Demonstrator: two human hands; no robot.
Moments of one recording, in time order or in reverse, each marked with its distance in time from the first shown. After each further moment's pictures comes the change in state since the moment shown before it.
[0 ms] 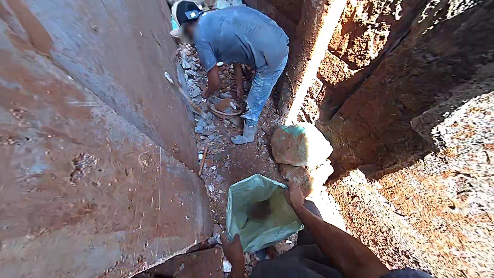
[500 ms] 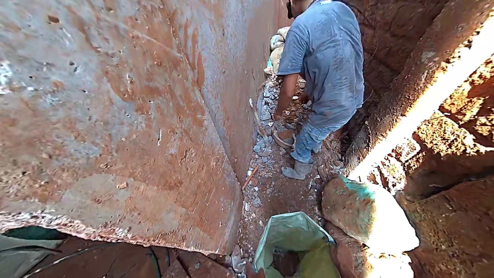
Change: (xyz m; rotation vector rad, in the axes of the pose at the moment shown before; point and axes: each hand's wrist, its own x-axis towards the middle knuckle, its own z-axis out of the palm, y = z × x) left_hand -0.022 0.036 0.030 0.055 0.111 -0.172; right_hand 0.066 0.007 -0.023 -0.062 -0.039 -0.159
